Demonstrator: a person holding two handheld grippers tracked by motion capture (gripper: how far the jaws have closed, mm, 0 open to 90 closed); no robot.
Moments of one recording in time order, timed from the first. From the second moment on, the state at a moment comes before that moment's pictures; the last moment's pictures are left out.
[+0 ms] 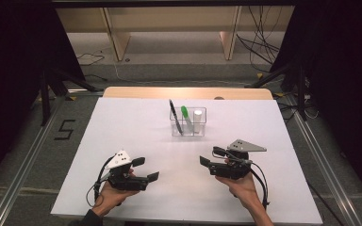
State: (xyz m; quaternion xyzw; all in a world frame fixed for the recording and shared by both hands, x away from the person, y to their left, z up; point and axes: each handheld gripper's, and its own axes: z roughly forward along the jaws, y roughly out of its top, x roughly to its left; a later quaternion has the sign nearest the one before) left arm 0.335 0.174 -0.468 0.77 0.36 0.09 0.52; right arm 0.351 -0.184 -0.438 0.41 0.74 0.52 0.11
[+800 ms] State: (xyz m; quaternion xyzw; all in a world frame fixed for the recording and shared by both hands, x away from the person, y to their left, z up) left arm 0.331 0.172 -0.466 0.77 0.35 0.09 0.52; right arm 0.317 -0.209 -0.451 0.40 0.74 0.53 0.12
